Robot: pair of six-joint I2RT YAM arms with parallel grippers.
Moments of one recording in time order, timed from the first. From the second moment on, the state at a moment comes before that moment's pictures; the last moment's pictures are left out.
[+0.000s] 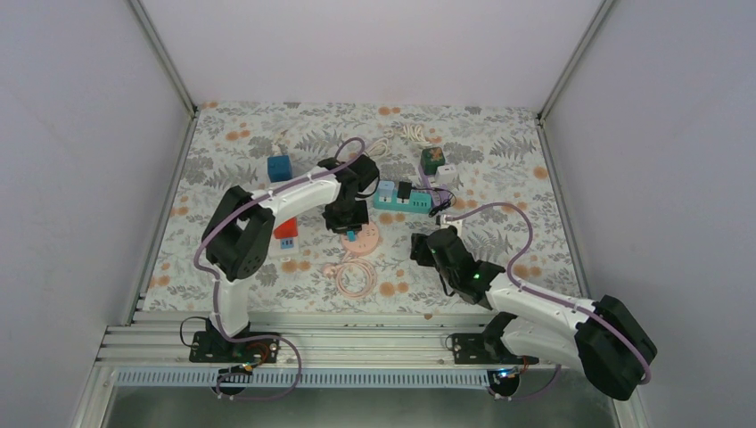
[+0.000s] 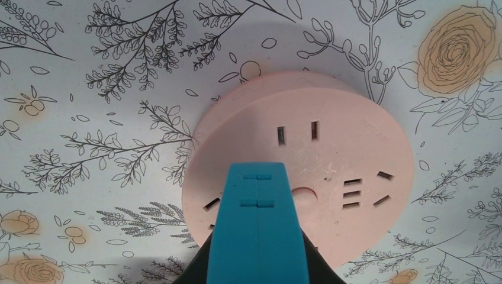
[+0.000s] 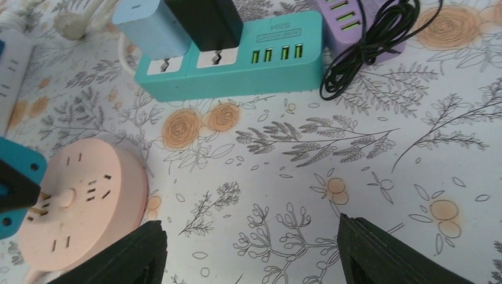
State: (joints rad) left arm -0.70 1.99 1.51 -1.03 0.09 -0.85; right arm 0.78 1.05 0.37 -0.02 0.40 0.72
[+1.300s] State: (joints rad) left arm -0.59 1.99 1.53 -0.99 0.06 -0.35; right arm 0.78 1.19 0.38 0.19 0.01 0.56
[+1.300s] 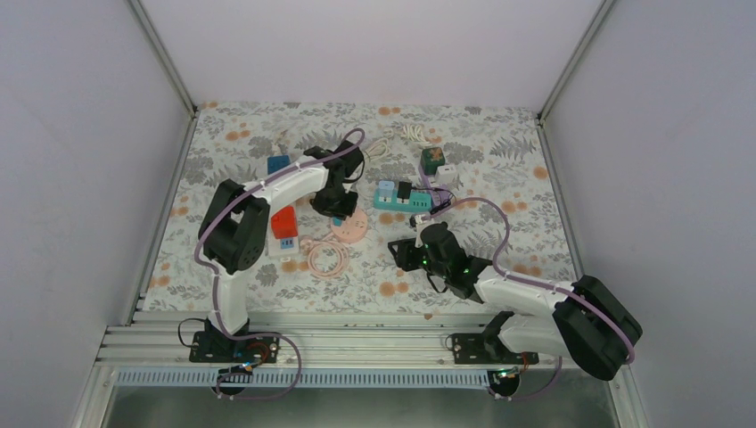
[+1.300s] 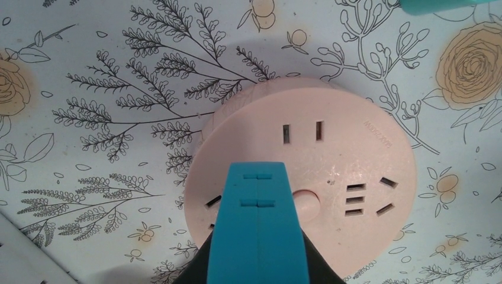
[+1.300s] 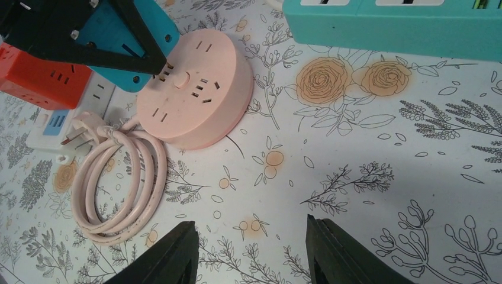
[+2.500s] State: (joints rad) left arm -0.60 2.02 1.55 -0.98 0.00 -0.38; right arm 0.78 1.19 0.38 0.19 0.06 0.57
